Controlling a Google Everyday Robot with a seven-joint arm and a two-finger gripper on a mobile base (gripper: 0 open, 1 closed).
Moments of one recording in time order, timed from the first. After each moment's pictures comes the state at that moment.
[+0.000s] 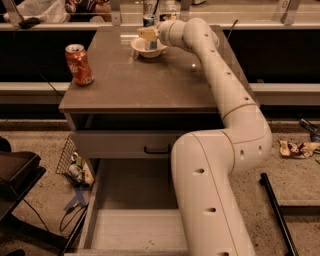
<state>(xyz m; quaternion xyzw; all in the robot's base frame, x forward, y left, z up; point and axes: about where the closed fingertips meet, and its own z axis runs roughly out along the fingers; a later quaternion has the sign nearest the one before) 0.984 0.004 0.898 -0.25 0.72 0.21 0.61</state>
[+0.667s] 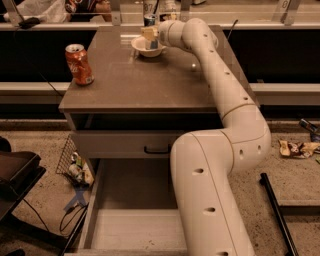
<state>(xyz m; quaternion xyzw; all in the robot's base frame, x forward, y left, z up) 0.985 0.010 0.894 -0.25 0.72 0.21 0.61</state>
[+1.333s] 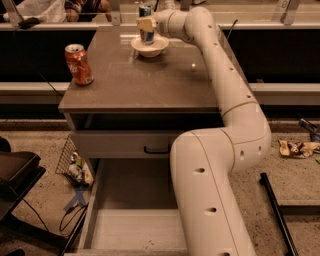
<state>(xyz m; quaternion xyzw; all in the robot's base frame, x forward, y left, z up) 0.966 0.020 0.938 -0.28 0.69 0.23 0.62</state>
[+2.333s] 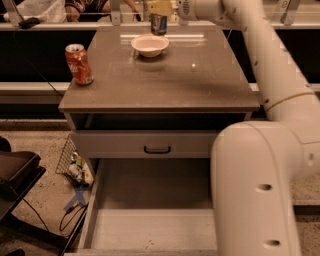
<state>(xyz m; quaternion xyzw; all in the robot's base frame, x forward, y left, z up) 0.869 -0.019 1.014 -0.33 0.68 0.29 0.59</state>
